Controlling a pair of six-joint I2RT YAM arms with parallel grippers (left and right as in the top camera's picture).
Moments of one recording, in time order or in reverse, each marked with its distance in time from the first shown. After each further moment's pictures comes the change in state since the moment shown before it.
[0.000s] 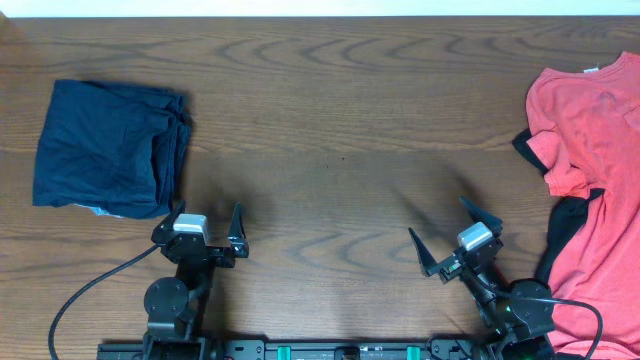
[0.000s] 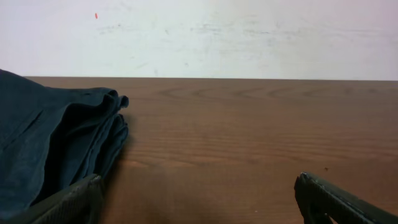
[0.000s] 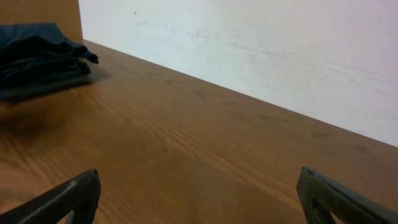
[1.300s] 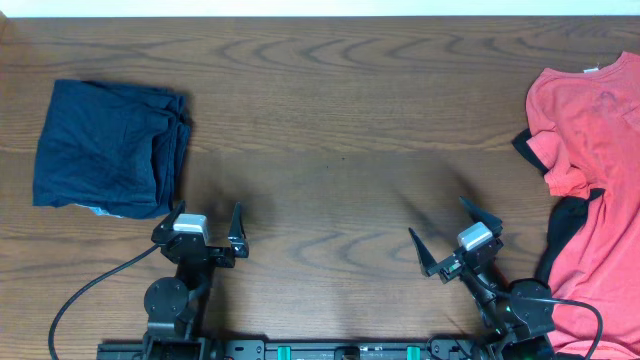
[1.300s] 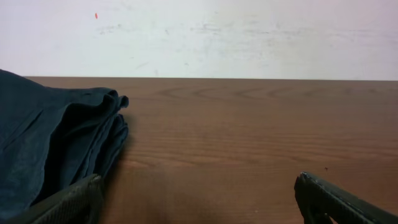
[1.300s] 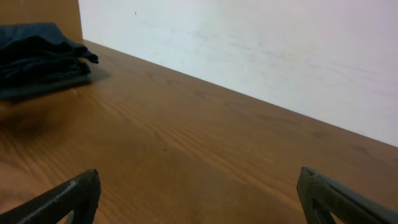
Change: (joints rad) left arm 0.000 0.000 0.000 0.000 0.000 0.000; right arm 0.000 0.000 0.000 0.000 0.000 0.000
